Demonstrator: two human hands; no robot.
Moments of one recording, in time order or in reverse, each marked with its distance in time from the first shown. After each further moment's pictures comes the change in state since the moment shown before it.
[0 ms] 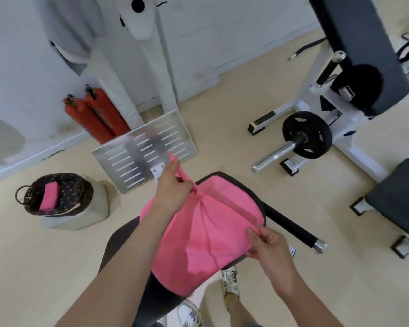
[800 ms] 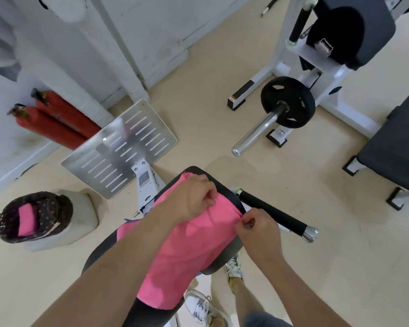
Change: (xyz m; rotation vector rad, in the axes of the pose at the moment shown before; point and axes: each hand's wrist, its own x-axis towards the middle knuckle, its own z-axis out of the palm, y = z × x) left_hand 0.053 -0.015 0.111 0.909 -0.717 0.536; right_hand 0.083 0.033 -0.036 -0.582 0.278 -0.164
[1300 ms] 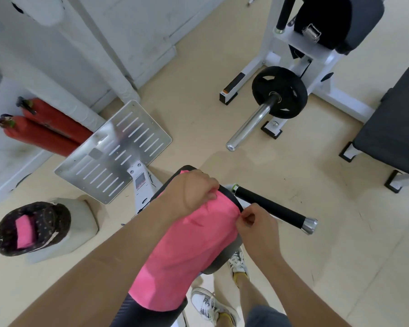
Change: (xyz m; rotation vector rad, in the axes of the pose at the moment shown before) left_hand 0.019 0.013 -0.011 0.299 -0.078 0.100; right_hand 0.000 0.008 0.008 0.076 0.074 0.093
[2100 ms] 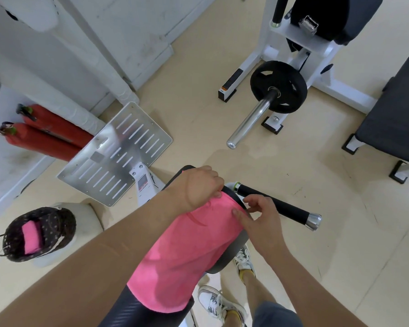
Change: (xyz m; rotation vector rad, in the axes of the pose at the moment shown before) left_hand 0.014 -0.002 -0.003 0.161 -0.008 0.199; right_hand 0.002 -0.007 -0.007 0.322 -0.034 0.041
